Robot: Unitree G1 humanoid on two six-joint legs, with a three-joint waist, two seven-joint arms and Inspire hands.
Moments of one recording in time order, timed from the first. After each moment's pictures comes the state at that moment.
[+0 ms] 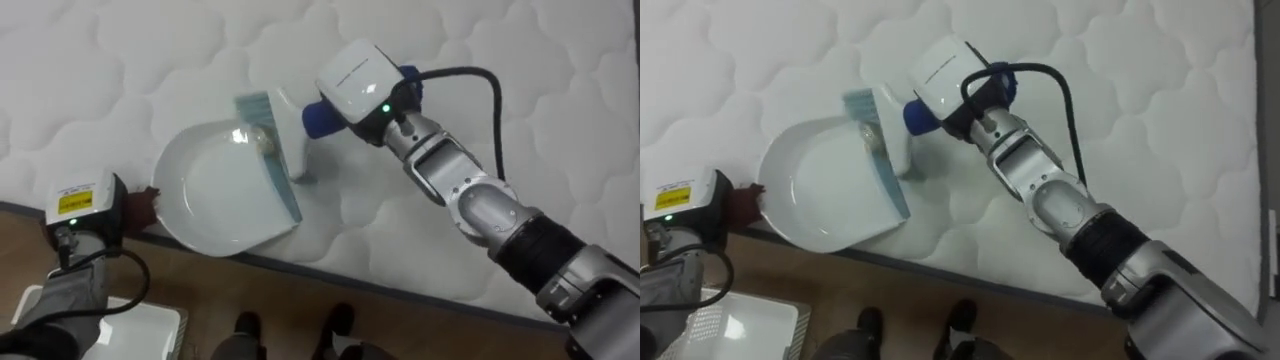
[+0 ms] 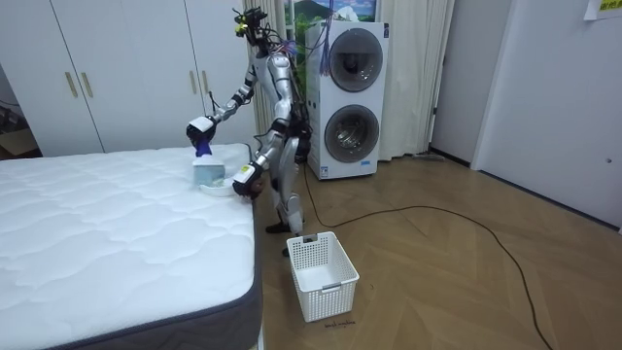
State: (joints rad) left arm -0.38 0.54 -0.41 1.01 0.73 0.10 0.47; right arm -0.69 -0.42 0.77 0.42 -1.30 0.09 -0.20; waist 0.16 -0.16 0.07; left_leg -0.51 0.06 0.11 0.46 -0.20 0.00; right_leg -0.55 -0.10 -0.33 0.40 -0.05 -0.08
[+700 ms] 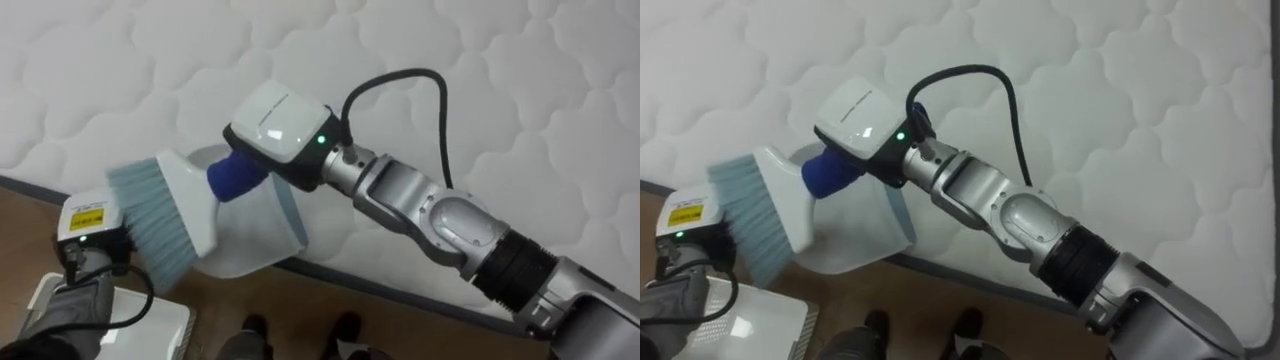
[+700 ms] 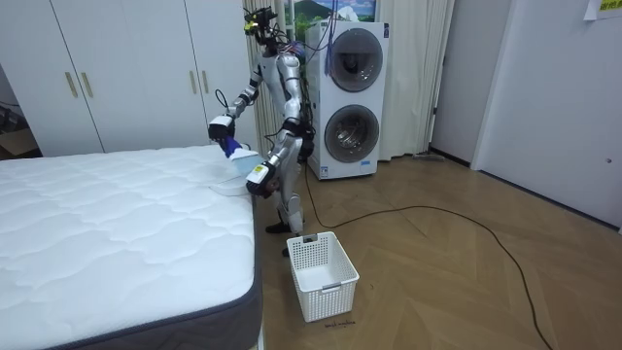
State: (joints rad) left arm -0.37 0.51 -0.42 1.09 0.74 0.03 0.47; right arm -0.65 -0.35 0.81 0.29 -1.10 -0.12 -0.09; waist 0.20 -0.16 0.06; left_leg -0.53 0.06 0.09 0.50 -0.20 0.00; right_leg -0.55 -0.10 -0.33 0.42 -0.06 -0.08
